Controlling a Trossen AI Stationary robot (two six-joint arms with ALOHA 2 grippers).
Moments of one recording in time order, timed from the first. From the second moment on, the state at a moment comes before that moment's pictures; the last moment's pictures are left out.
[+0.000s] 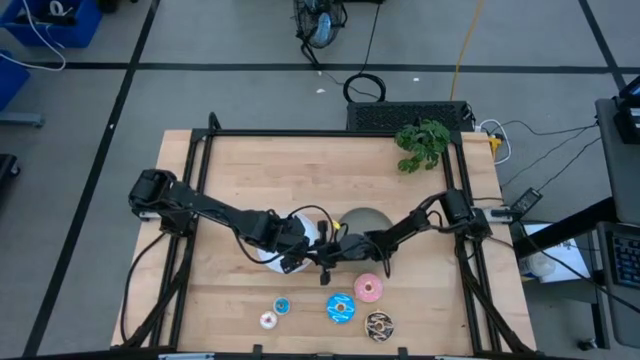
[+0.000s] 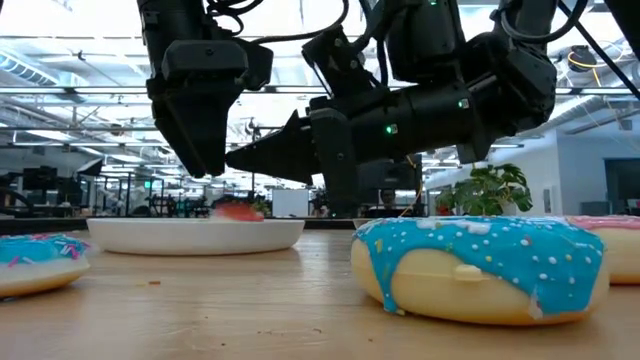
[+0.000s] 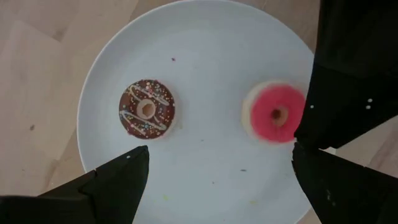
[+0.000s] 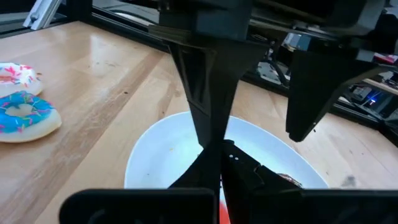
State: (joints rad) left arm -0.26 1.75 1.24 -0.88 -0.21 -0.76; right arm 0.24 2.15 0.96 1.02 0.23 -0.28
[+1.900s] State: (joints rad) left arm -0.72 1.92 1.38 -0.87 -0.07 -0.93; right arm 0.43 0.87 0.10 0.98 0.44 -0.44
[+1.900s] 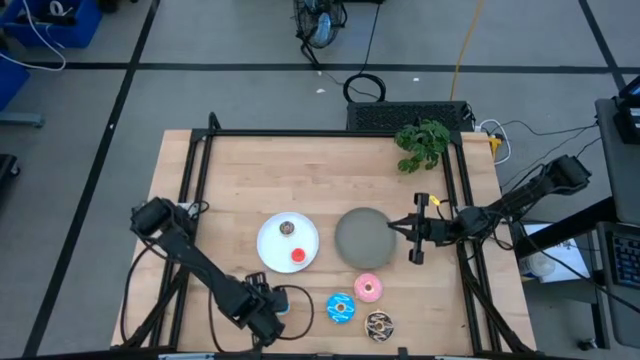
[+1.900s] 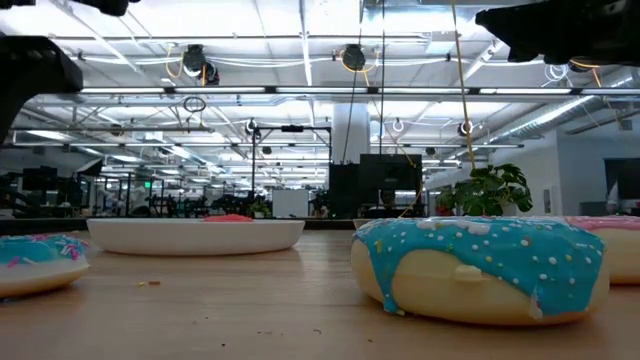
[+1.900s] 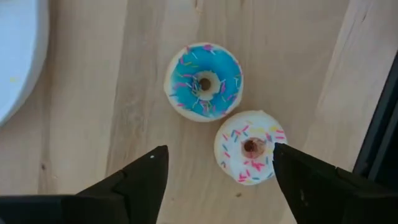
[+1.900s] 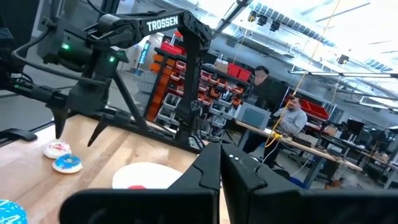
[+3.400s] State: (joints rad) left arm -0.71 2.04 1.38 -0.81 0.02 -0.90; right arm 0.43 0.87 0.10 0.99 0.44 -0.43
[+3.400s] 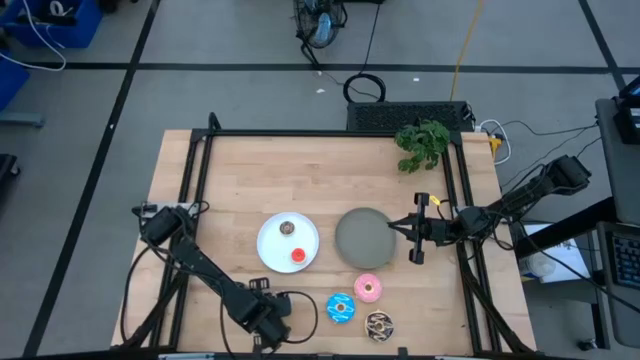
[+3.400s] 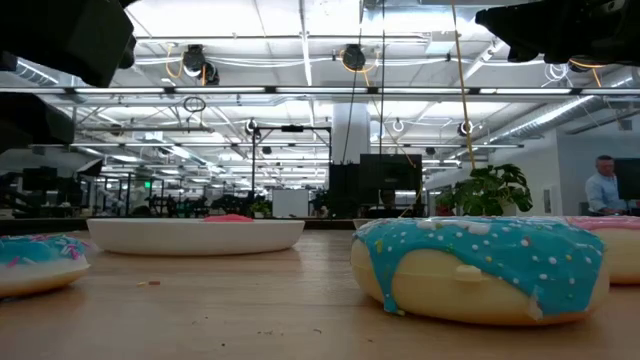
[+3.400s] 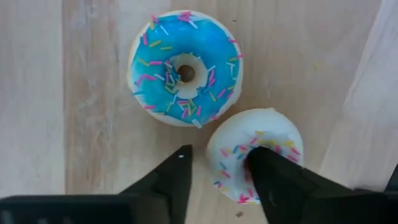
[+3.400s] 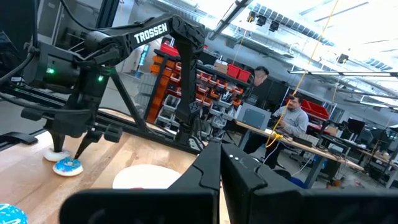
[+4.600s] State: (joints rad) left arm -0.29 1.76 1.22 -0.96 -0.09 -0.48; right arm 0.43 0.87 0.10 0.97 0.44 -0.45
